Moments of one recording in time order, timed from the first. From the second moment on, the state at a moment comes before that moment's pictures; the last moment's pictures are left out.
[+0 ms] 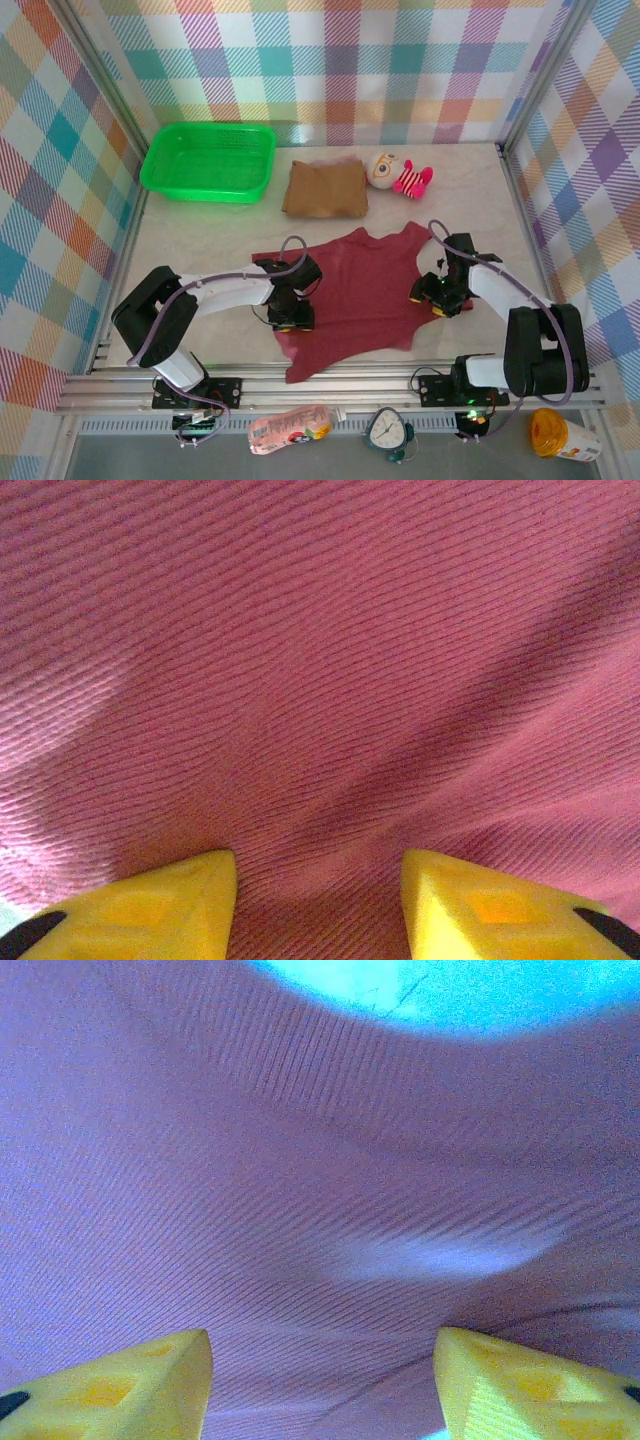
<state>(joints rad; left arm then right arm) -0.85 1.61 0.90 -0.78 0.17 -0.81 0.08 1.30 0.64 -0.76 -0.29 0.47</state>
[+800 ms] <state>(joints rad) -0.20 1.80 1.20 -0.84 0.13 -0.25 0.30 1.91 1.34 -0.60 -0.51 -0.30</state>
